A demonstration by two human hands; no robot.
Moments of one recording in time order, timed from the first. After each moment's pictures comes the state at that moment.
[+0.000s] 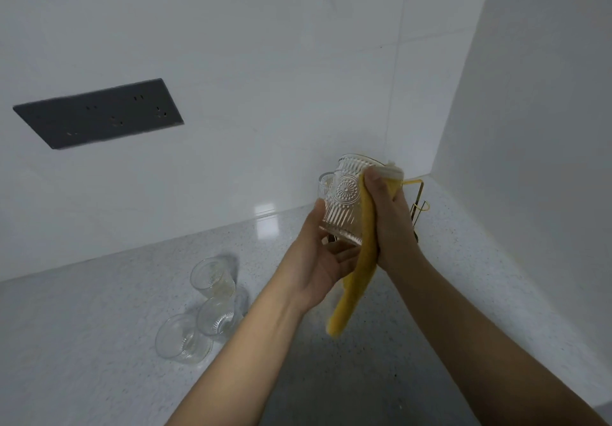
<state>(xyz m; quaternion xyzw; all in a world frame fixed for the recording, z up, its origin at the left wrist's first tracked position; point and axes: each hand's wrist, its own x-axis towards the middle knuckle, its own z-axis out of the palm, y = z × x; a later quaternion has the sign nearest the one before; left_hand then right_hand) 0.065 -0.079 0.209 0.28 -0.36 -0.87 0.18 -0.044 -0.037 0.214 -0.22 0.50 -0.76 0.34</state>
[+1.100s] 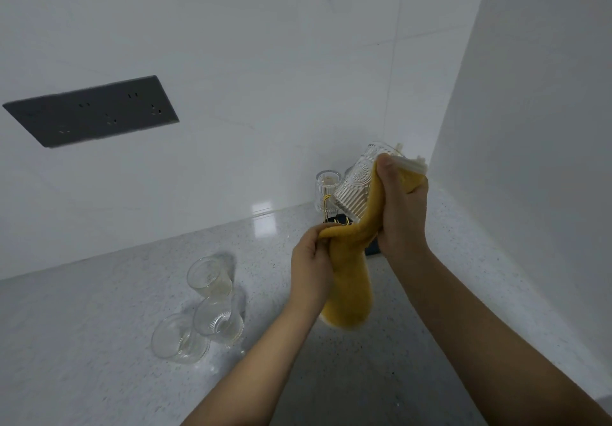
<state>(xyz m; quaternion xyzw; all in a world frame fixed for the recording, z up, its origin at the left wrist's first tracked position) 0.060 -0.074 0.160 0.40 -0.68 -0.51 0.34 -0.060 -0.043 0.213 -0.12 0.54 -0.80 0.24</state>
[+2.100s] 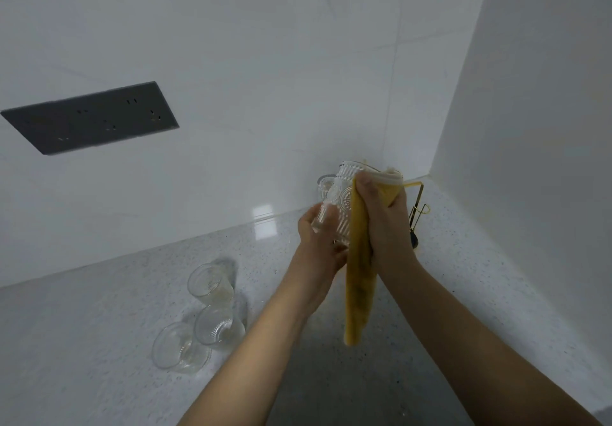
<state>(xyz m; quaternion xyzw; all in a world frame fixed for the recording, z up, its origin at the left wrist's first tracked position) 0.055 -0.086 0.197 0.31 -0.48 -0.78 0.23 -0.045 -0.051 0.206 -0.16 0.56 -0.75 0.30</state>
